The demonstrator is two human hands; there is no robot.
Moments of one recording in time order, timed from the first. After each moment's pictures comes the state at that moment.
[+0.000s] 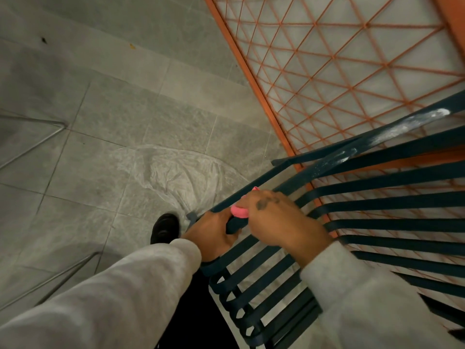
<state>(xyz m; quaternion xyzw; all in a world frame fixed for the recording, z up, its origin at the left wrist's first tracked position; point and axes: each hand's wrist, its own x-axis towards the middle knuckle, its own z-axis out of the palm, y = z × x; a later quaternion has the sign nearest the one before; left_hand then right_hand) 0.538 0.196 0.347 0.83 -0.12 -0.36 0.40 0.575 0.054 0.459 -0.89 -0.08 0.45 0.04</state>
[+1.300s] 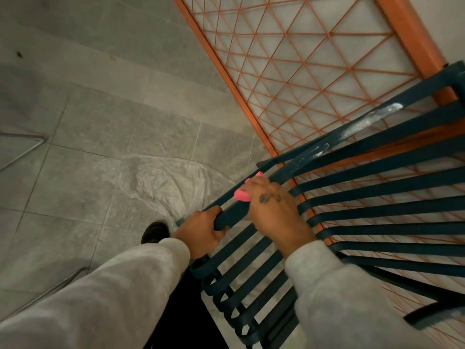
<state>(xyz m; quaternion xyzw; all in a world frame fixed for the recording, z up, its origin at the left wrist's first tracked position) 0.538 0.196 0.348 0.83 -0.12 -0.39 0.39 0.564 0.027 0.421 -0.92 0.10 0.35 0.12</state>
